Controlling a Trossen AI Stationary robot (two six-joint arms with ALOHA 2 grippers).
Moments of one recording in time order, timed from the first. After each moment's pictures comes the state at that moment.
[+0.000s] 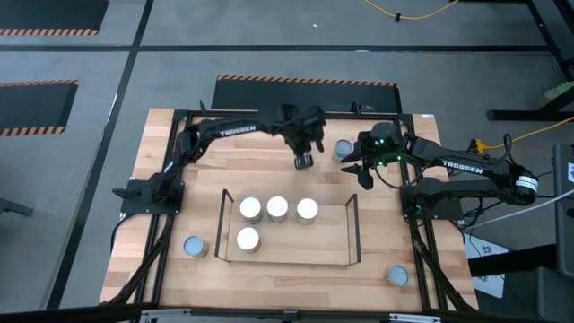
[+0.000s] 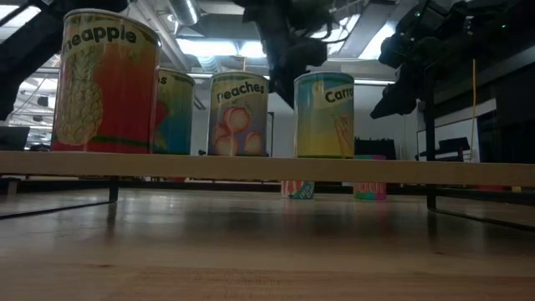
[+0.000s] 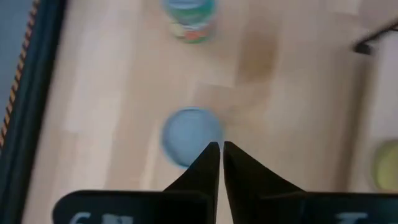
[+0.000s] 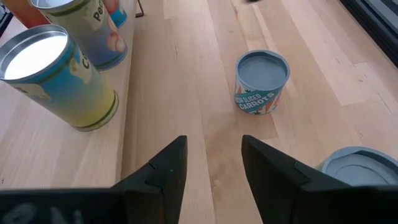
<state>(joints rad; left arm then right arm) 0.28 2.18 2.16 -1.08 0.00 0.07 -0.47 0.98 0.59 -0.32 -0.37 -0.14</state>
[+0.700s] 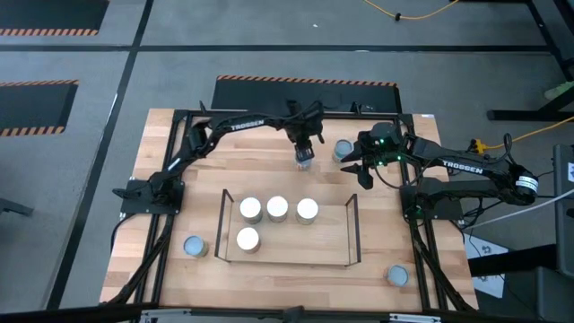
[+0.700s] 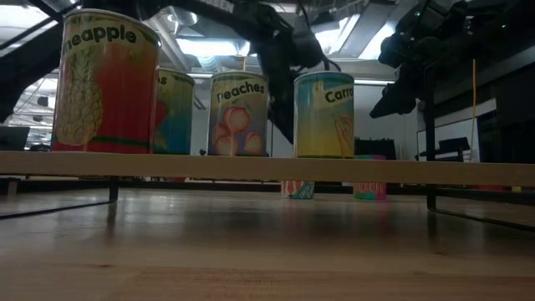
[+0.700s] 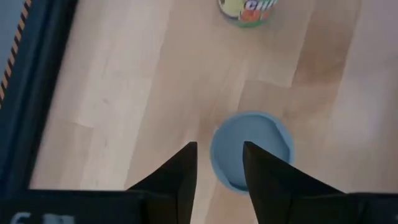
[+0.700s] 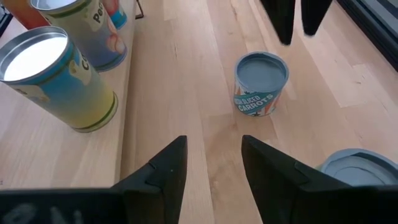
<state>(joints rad) 0.38 2.29 2.16 -1.03 0.02 0.09 -0.47 0.98 0.59 -0.31 -0.37 -0.14</state>
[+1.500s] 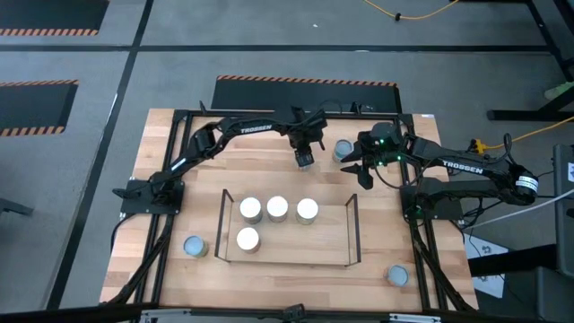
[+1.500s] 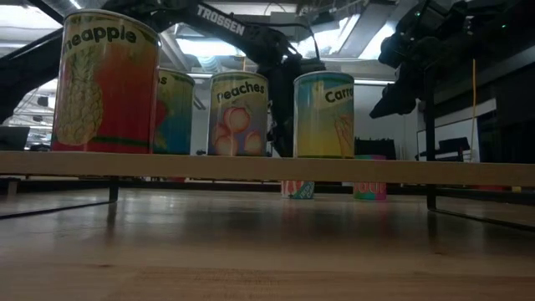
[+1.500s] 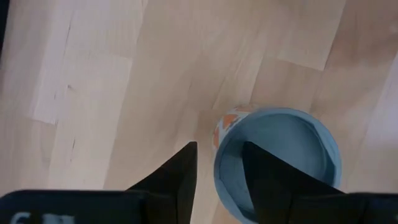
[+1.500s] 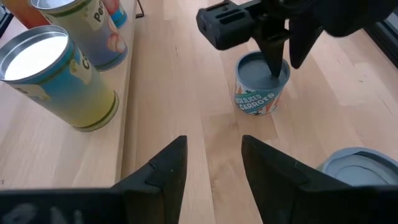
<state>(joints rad) 0.38 2.39 2.16 -1.01 0.02 0.09 -0.47 0.98 0.59 -0.31 -0.37 -0.14</state>
